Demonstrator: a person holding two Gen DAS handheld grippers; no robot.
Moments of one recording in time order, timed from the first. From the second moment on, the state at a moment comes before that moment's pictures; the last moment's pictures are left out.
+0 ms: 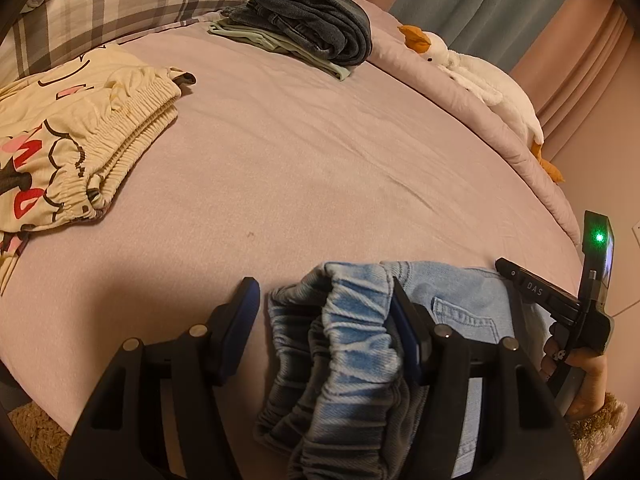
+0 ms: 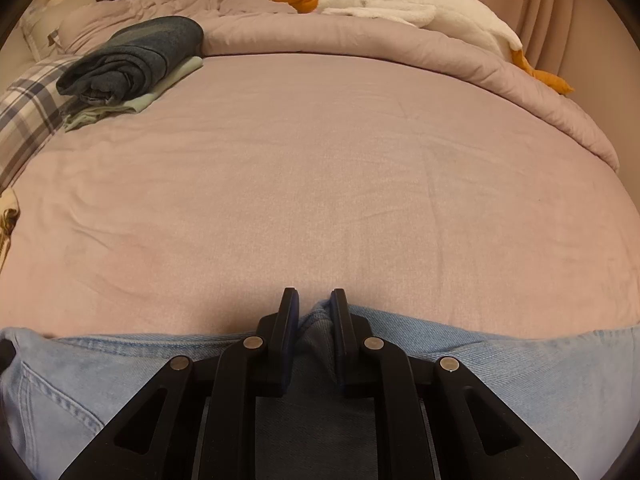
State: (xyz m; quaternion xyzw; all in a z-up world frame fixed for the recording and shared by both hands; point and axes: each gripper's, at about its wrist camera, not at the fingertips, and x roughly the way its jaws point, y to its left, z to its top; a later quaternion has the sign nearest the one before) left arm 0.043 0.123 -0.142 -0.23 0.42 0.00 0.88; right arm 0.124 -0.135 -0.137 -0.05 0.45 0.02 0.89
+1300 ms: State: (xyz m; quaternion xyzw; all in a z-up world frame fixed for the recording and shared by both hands) left arm 0.046 0.125 -0.140 -0.23 0.42 0.02 0.88; right arm 0.129 -0.137 -0.138 -0.05 0.46 0.04 0.89
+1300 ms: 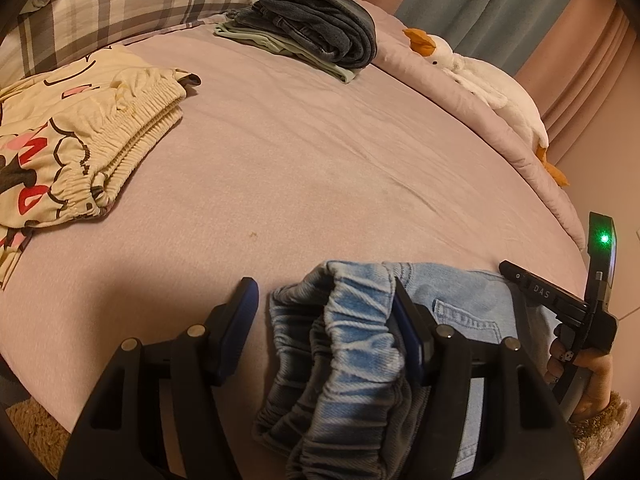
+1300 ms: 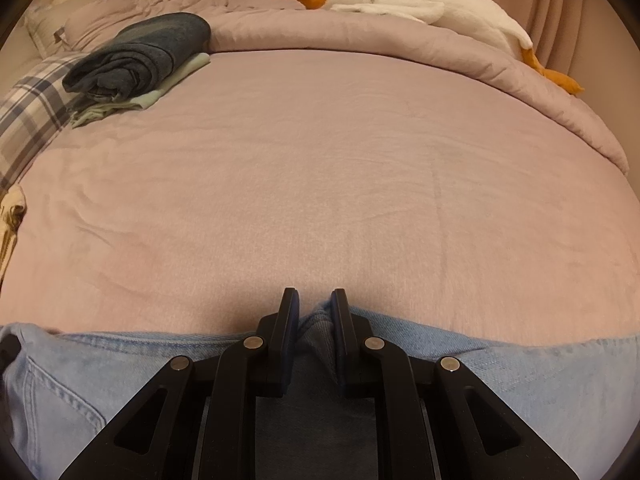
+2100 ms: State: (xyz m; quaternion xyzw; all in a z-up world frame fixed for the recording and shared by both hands) left arm 0.033 0.102 -0.072 -0.20 0.42 0.10 0.88; right arm 0.099 -0.180 -0.095 0.00 0.43 0.07 0.90
